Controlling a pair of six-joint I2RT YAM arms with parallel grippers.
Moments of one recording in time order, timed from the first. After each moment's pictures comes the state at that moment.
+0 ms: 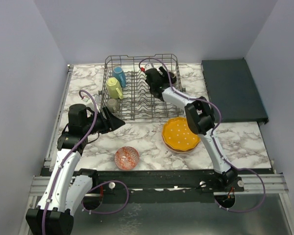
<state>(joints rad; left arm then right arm) -0.11 0.77 0.72 -0.47 0.62 -0.56 0.60 2.50 2.05 -0.08 0.75 -0.49</state>
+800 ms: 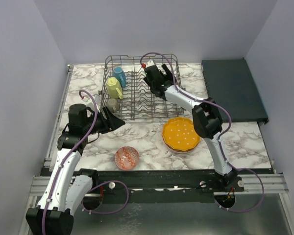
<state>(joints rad) -0.11 0.77 0.72 -0.47 0.61 -0.56 0.64 2.34 1.95 -0.19 0.74 -0.34</state>
